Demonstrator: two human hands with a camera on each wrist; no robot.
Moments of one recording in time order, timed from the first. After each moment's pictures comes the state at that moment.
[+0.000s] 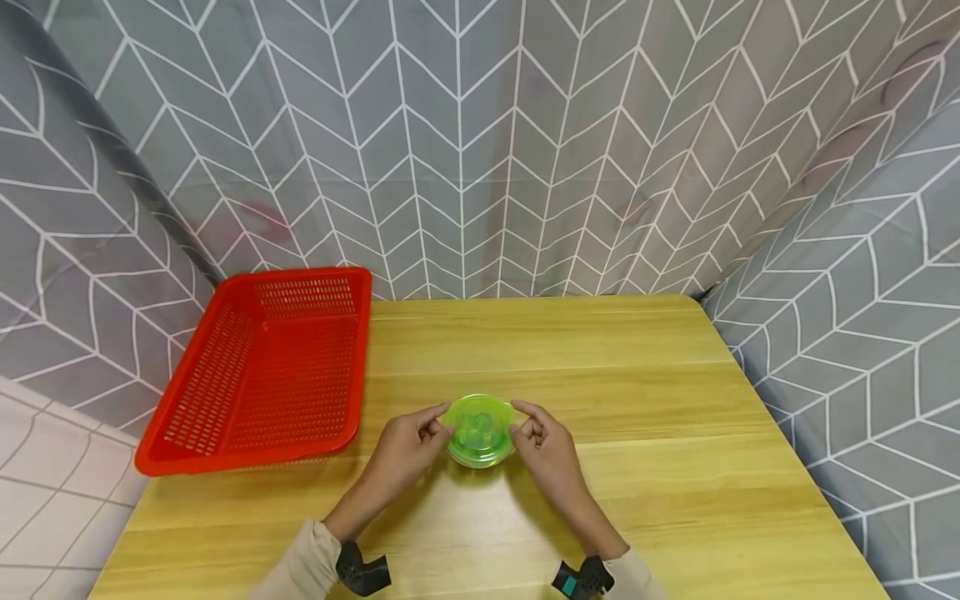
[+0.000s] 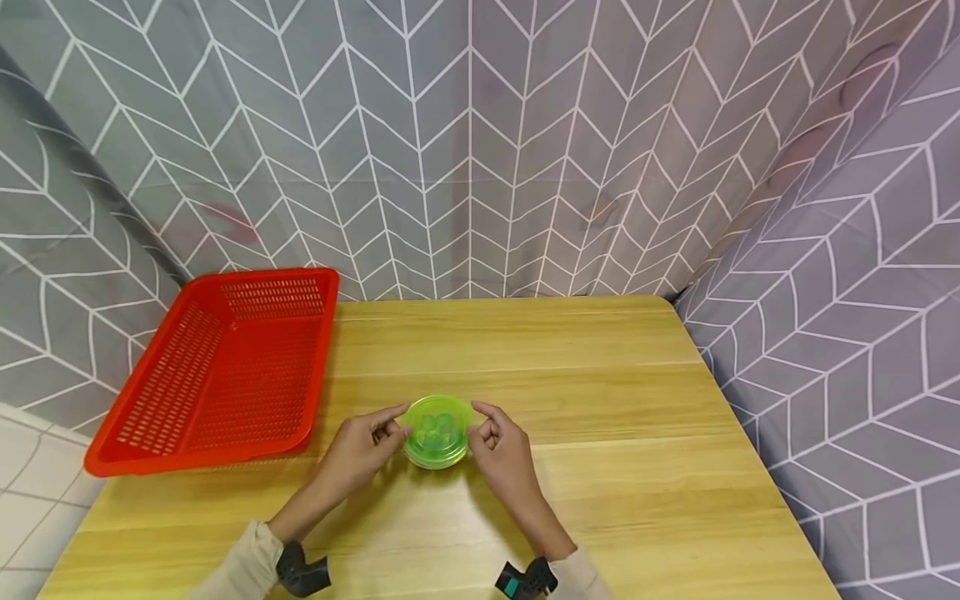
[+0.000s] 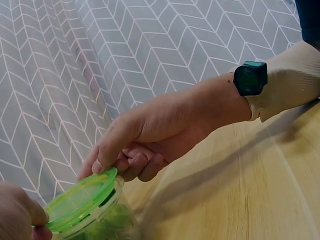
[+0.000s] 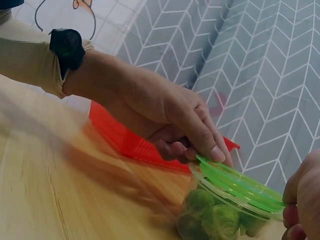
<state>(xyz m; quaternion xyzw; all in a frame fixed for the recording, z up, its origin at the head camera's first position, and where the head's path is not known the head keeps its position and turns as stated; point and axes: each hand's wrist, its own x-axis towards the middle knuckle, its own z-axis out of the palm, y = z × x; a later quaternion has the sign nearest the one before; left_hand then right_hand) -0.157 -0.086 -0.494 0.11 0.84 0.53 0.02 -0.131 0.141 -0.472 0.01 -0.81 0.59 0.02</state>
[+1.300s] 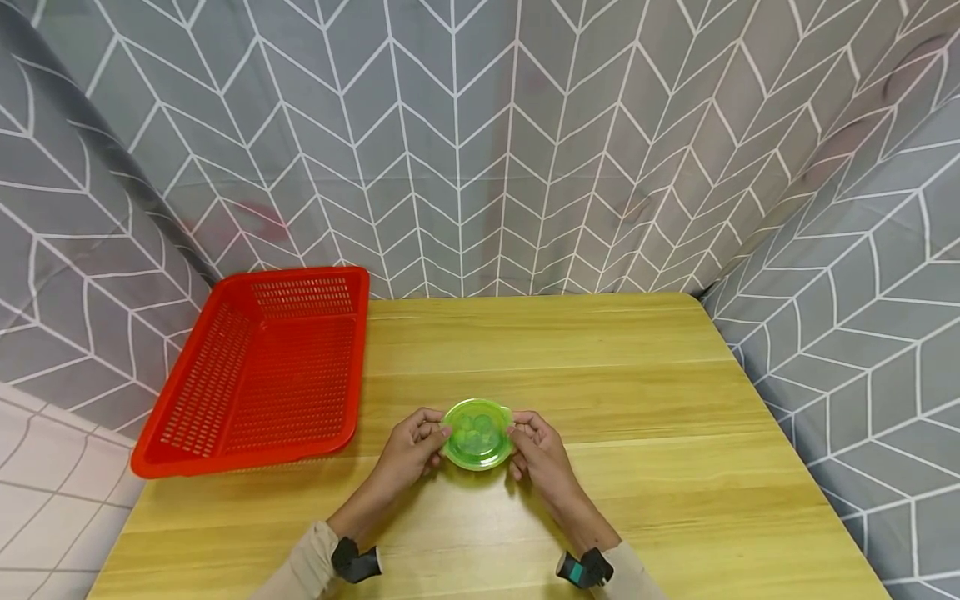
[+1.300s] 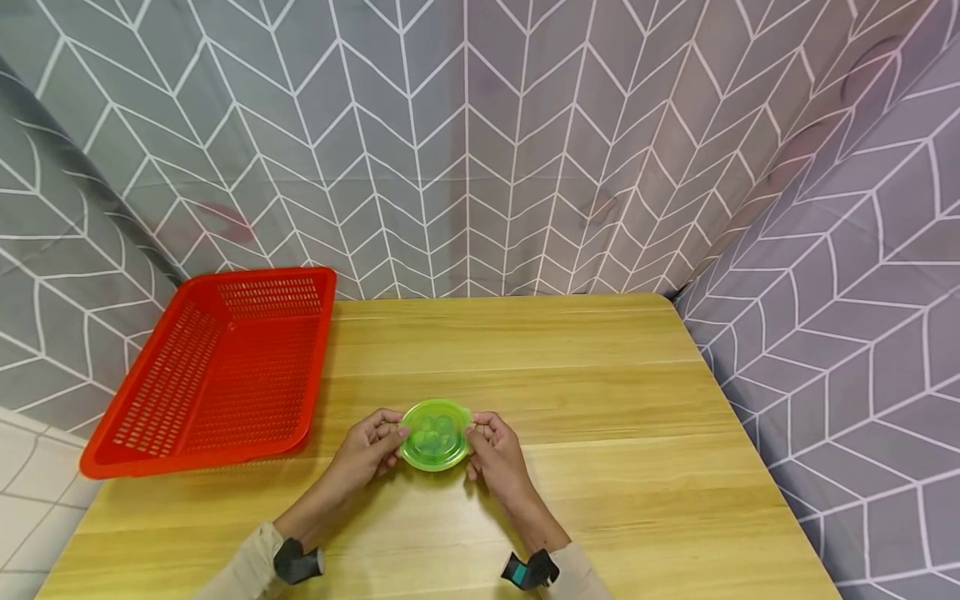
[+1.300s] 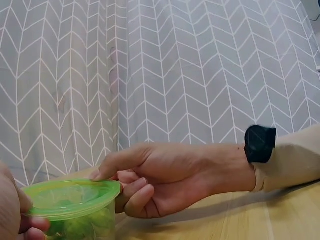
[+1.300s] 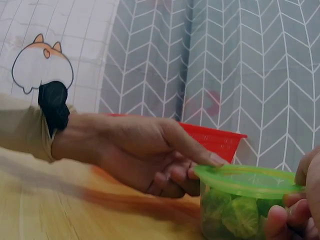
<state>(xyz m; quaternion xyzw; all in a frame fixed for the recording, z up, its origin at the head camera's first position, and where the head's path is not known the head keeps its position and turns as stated) -0.161 -0.080 -0.522 0.00 0.69 0.71 0.15 -0.145 0.146 -0.523 -0.04 -0.61 0.79 -0.09</state>
